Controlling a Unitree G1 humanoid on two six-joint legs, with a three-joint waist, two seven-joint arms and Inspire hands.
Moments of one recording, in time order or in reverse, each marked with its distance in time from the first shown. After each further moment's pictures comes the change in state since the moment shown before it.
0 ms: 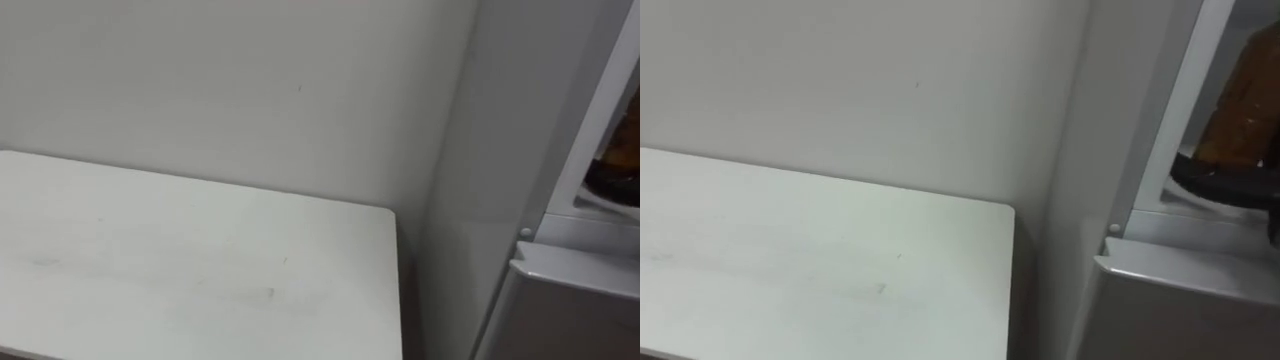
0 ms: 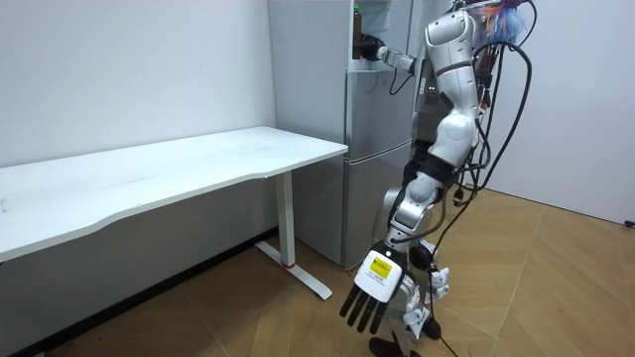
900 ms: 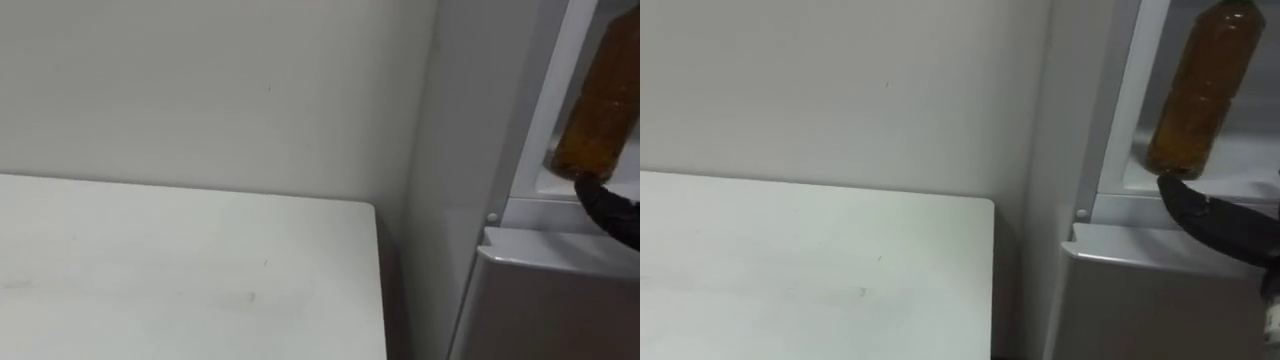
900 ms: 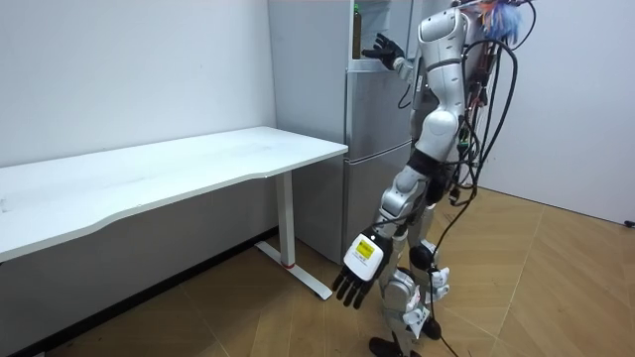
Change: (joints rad) left arm -0.036 -0.066 -0.074 0.036 0.049 -0.008 0.017; right arm 0.256 0.229 -0.070 -0.403 -0.247 -0.037 -0.250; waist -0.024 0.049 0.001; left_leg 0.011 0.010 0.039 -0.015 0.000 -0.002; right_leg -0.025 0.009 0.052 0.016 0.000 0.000
